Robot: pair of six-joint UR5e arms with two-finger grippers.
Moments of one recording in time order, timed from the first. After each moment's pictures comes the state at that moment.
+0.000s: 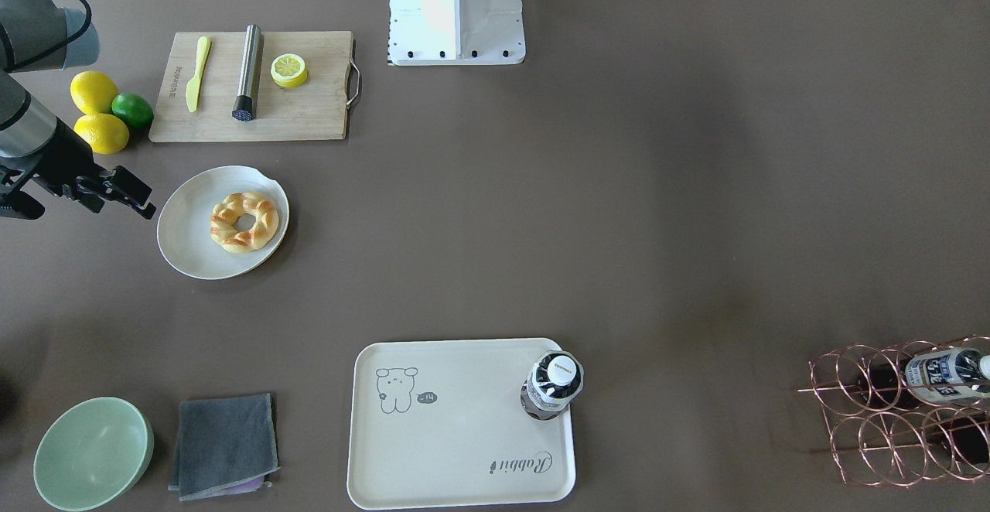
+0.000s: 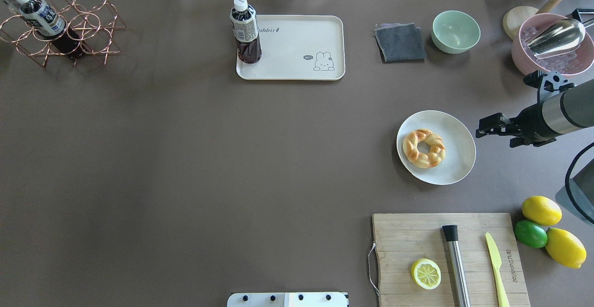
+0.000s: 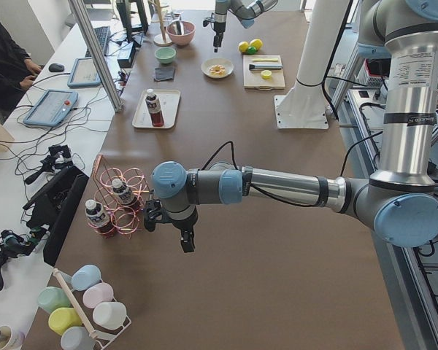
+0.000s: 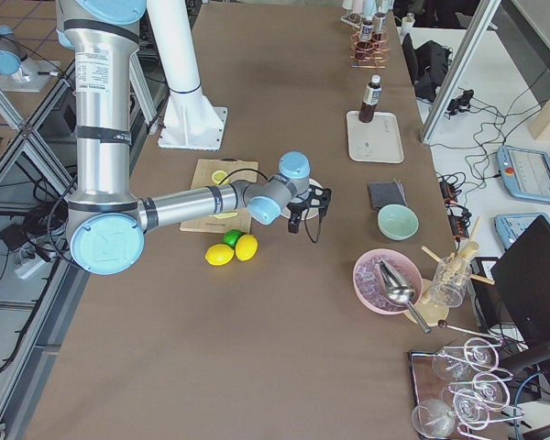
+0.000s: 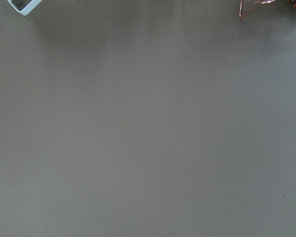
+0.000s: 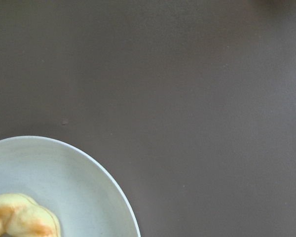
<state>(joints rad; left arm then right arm) -1.55 -1.58 -1.68 -1.40 -2.38 -0.09 0.91 -1.61 1.73 -0.96 2.15 1.17</state>
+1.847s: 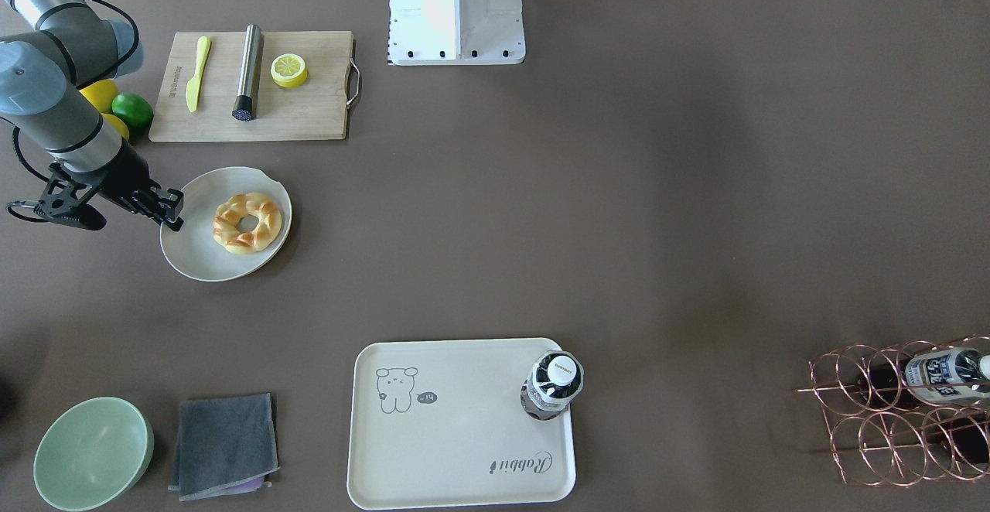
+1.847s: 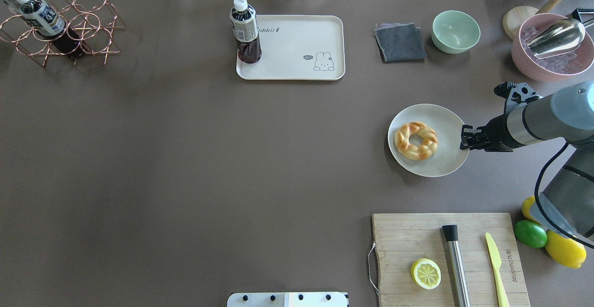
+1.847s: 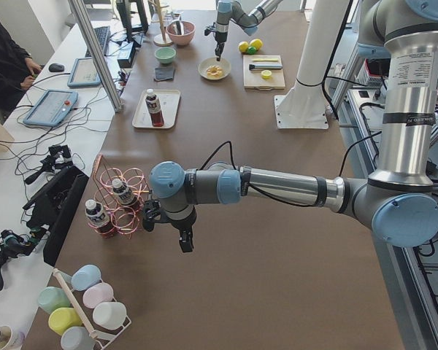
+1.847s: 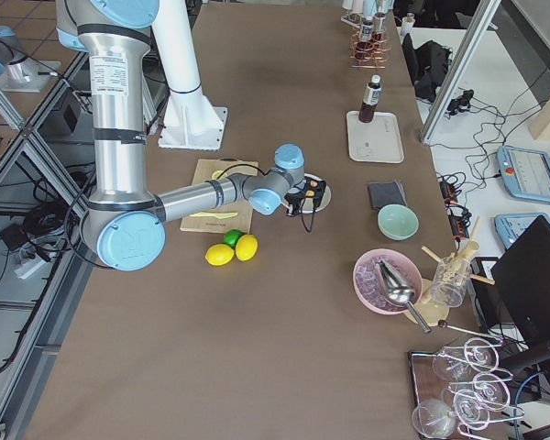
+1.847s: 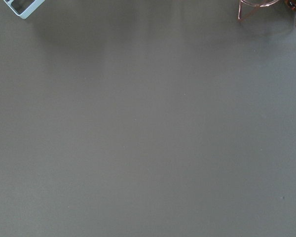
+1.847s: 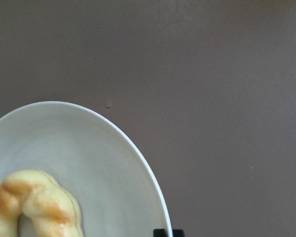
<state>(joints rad) -1.55 -1.59 -1.67 -1.40 -2.38 -0.09 0.80 -1.56 1.73 -0.94 2.05 1.32</state>
